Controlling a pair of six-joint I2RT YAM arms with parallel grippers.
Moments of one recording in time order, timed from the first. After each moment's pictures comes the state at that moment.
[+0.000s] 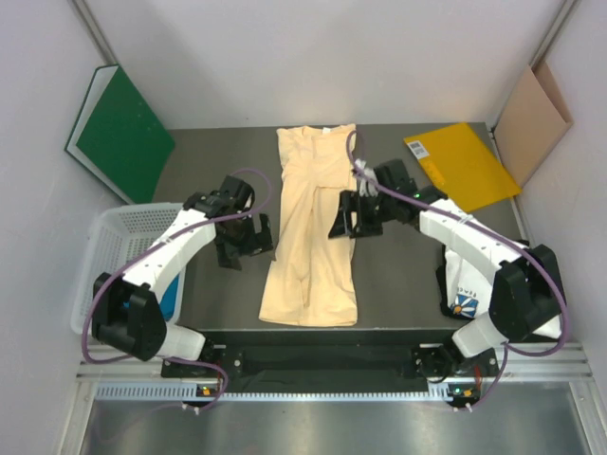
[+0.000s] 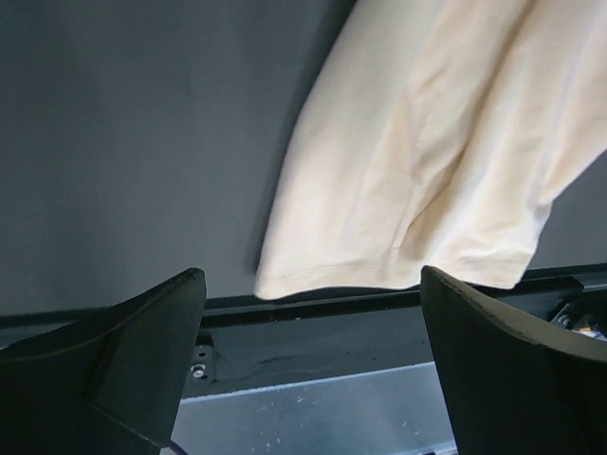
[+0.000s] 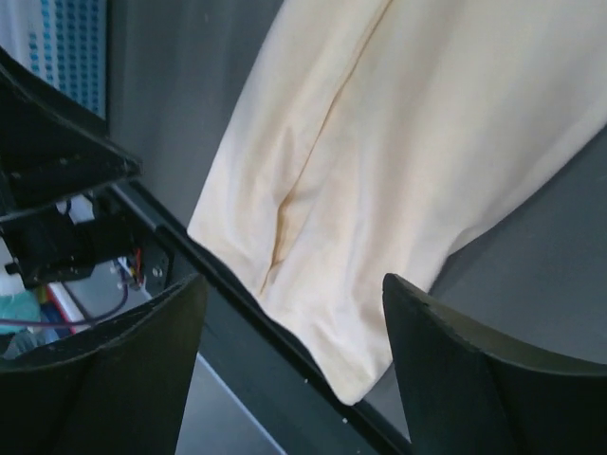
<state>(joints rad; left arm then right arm) -0.38 1.42 1.14 -1.00 0.14 -0.58 0.50 1.50 1.18 -0.51 -0.49 0.44</state>
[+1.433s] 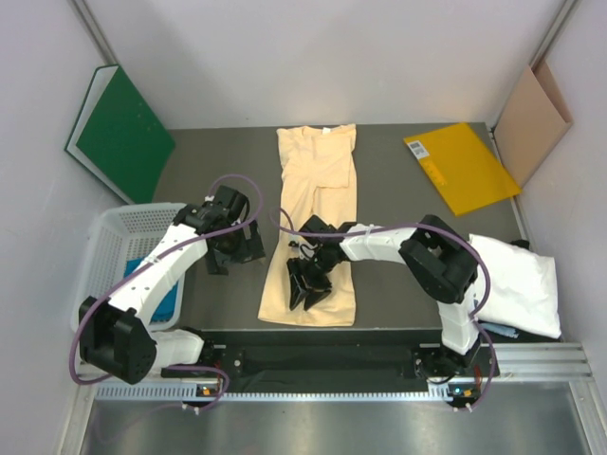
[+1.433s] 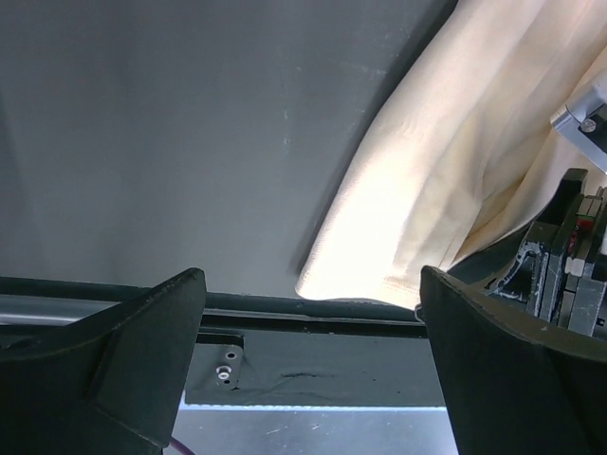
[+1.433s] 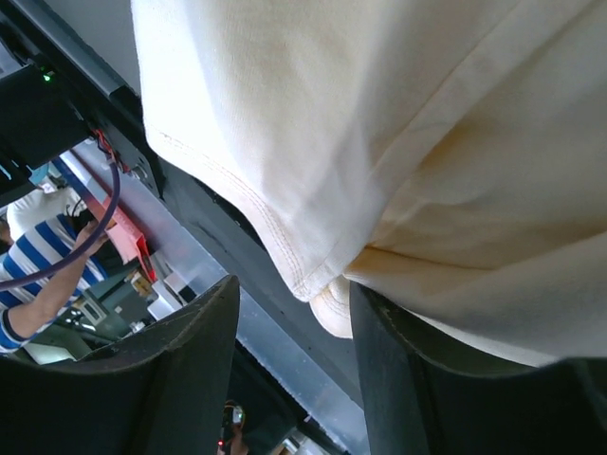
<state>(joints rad) -0.39 1.27 1.05 -1.04 -0.04 -0.66 0.91 1.97 1.20 -0.44 -0.68 0.67</state>
